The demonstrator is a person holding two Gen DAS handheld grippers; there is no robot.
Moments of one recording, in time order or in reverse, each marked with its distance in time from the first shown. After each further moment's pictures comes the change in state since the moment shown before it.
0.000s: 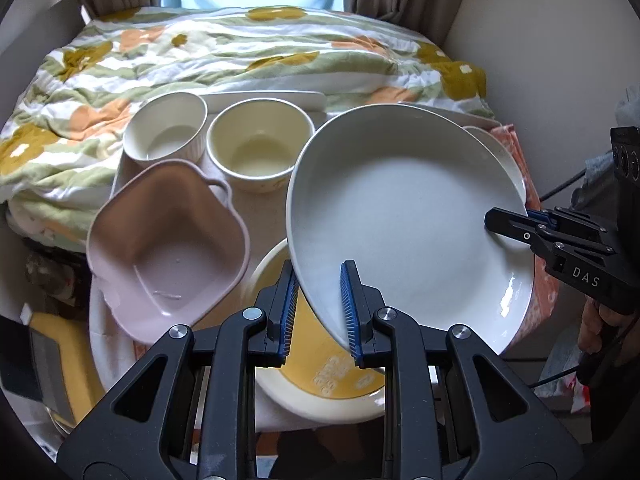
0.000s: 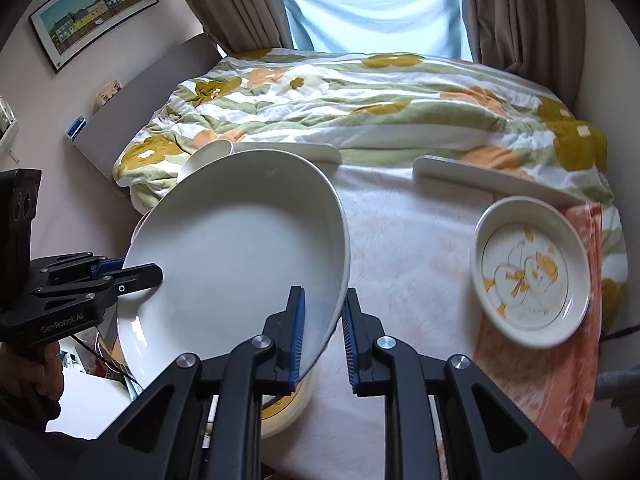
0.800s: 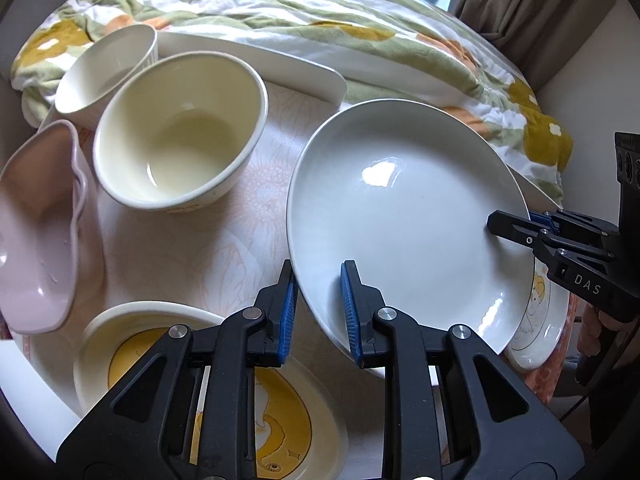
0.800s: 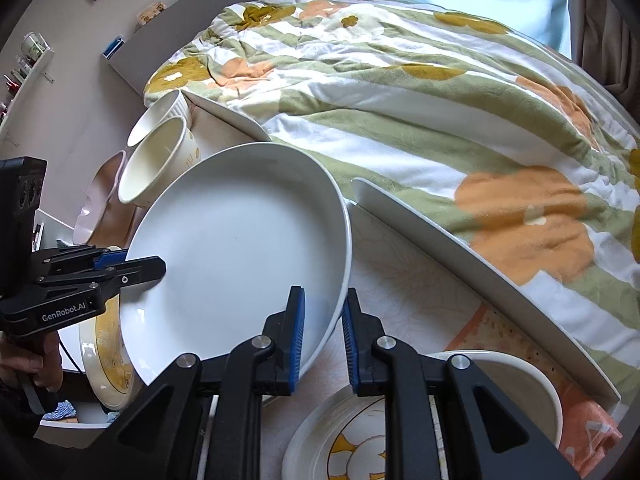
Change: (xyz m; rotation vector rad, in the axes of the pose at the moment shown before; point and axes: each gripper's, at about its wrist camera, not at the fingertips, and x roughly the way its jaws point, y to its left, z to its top) left arm 0.141 -0.053 0.082 -0.417 0.066 0.135; right arm 0.119 -0.139 0.106 -0.322 0.240 0.217
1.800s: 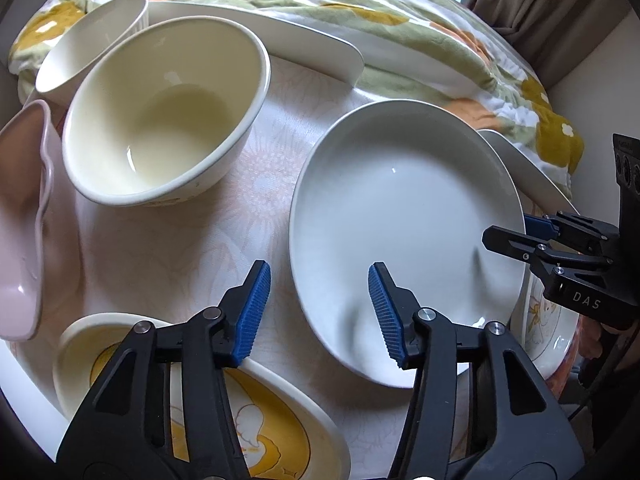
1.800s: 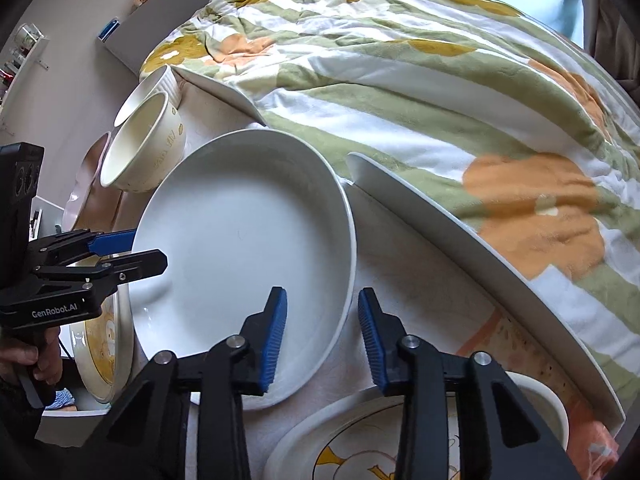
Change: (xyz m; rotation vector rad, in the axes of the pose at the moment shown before) left arm 0.041 0.004 0.004 -0.048 0.064 0.007; right arm 0.032 -0.010 0.004 -0.025 0.102 0.018
